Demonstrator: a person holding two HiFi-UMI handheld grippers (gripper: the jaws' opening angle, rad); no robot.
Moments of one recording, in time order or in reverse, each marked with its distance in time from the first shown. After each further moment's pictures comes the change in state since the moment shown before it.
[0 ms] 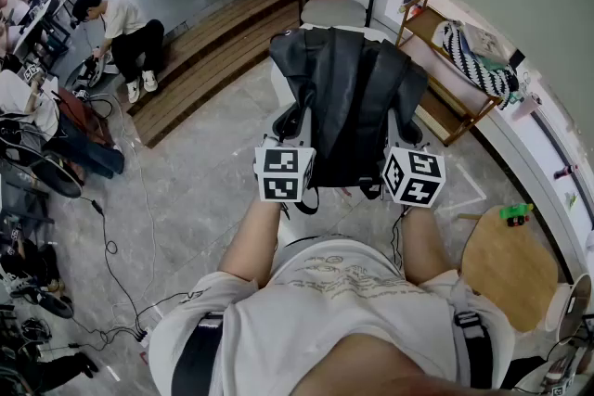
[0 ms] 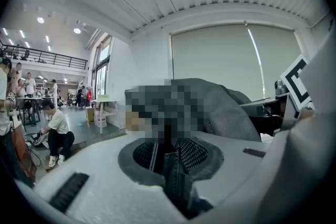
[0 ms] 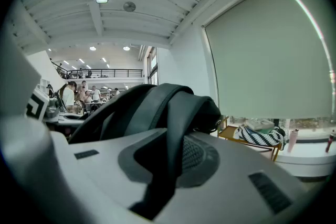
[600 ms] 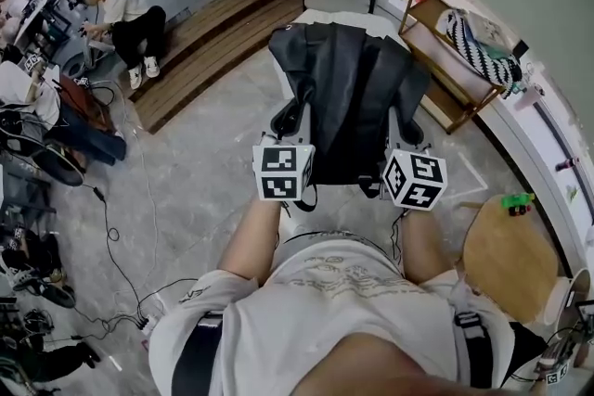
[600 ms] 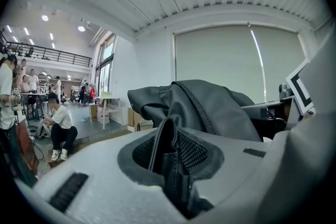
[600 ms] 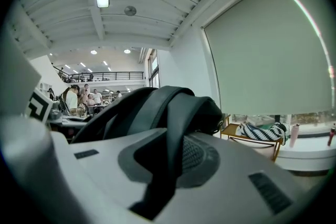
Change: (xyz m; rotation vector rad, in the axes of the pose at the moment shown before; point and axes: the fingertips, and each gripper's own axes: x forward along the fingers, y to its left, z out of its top) left arm -0.030 -0.007 -0.008 -0.032 -0.006 0.015; right arm -0.032 0.014 -0.012 0.030 -0.019 0.019
